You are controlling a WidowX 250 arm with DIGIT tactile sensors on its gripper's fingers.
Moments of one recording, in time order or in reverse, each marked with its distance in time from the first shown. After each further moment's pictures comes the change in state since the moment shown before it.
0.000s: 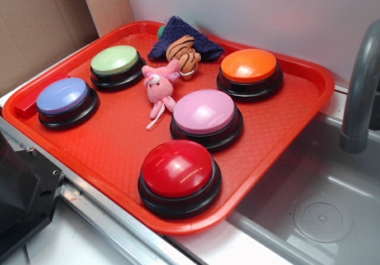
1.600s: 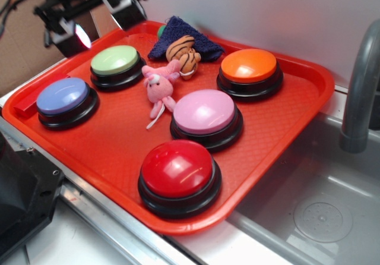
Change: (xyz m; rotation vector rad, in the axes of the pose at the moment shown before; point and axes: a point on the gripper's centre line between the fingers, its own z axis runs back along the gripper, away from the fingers) arm 0.086 0.037 -0.136 -0.152 -0.235 0.939
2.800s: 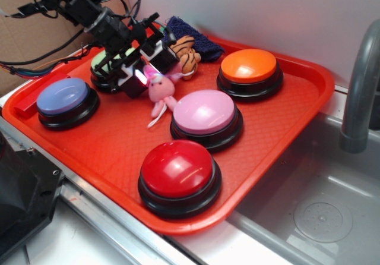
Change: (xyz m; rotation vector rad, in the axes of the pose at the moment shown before) arm 0.016 -0.007 -0.088 -0.206 0.208 0.074
